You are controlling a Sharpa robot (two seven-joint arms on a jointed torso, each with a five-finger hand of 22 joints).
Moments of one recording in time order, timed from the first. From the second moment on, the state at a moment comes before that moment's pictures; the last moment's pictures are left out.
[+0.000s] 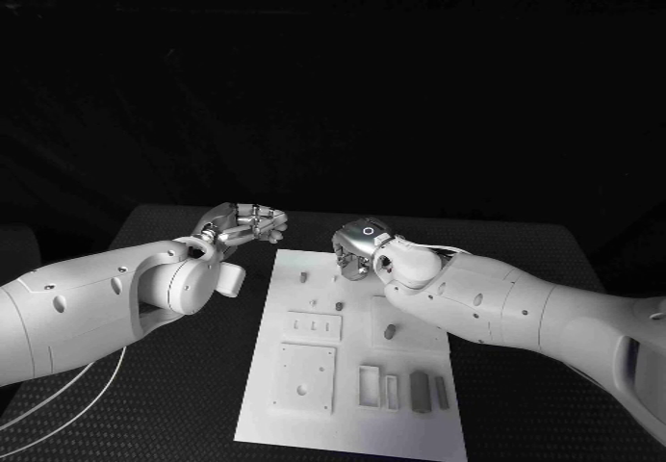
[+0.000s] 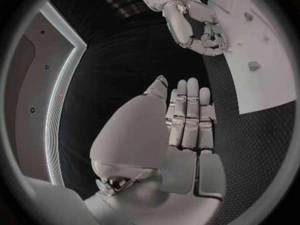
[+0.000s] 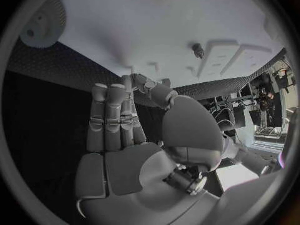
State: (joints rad) left arm 1.34 -0.79 -0.16 1.36 -0.05 -0.31 0.28; left_hand 1.56 -0.08 0.10 0.29 0.10 0.87 0.16 0.32 0.48 1.21 0.09 0.19 0.13 1.01 0.07 0.49 0.62 0.05 0.72 -0.02 0.56 1.29; right arm 1.23 -0.34 -0.14 0.97 -1.84 -0.41 -0.16; right_hand 1.06 -0.16 0.88 -0.28 0.05 1.04 0.11 0.38 0.44 1.40 0.02 0.11 0.27 1.33 -0.08 0.86 0.89 0.25 1.12 0.02 0.76 1.29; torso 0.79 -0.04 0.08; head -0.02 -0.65
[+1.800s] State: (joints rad) left arm 1.34 -0.78 -0.16 1.36 -0.05 -0.31 0.28; left_hand 1.56 -0.08 0.10 0.29 0.10 0.87 0.16 0.32 0.48 1.21 0.09 0.18 0.13 1.01 0.07 0.49 0.62 0.05 0.72 -0.02 0.56 1.29; right arm 1.23 -0.31 -0.15 0.93 -1.84 -0.40 -0.14; right_hand 1.05 -0.16 0.88 -0.28 0.05 1.05 0.11 0.37 0.44 1.39 0.03 0.09 0.27 1.33 -0.08 0.86 0.88 0.25 1.12 0.02 0.77 1.29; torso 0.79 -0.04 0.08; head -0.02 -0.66
